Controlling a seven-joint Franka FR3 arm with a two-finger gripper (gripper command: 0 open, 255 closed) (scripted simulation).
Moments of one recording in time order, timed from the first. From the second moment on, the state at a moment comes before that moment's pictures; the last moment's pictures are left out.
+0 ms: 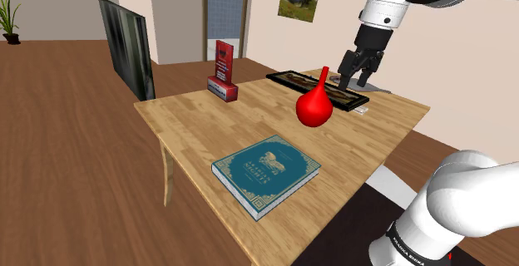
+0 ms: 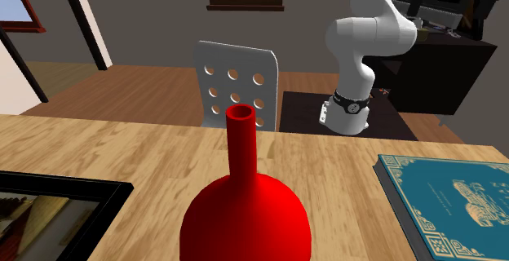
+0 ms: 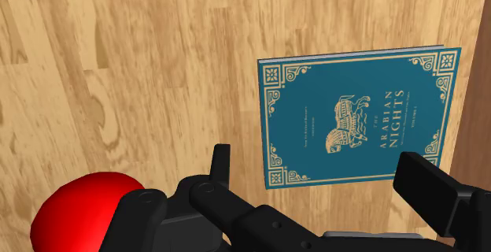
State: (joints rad) arm 0.02 -0.79 -0.01 -2.35 -0.01 1.60 0.09
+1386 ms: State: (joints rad) arm -0.03 -0.12 -0.30 -1.81 -0.05 1.66 -0.33
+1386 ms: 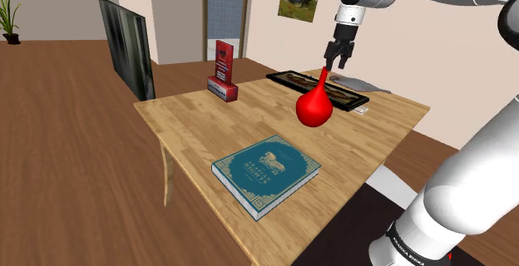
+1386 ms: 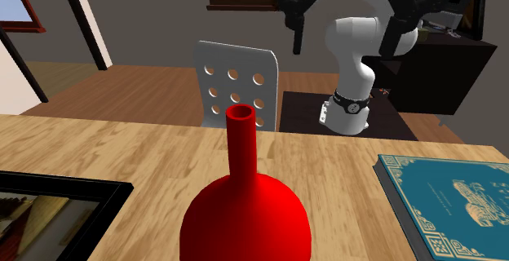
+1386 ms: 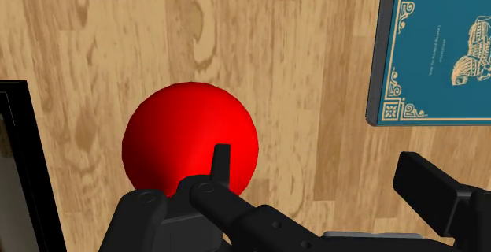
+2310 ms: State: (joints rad) arm -0.15 0.36 -0.37 -1.28 0.09 1.55 -0.55
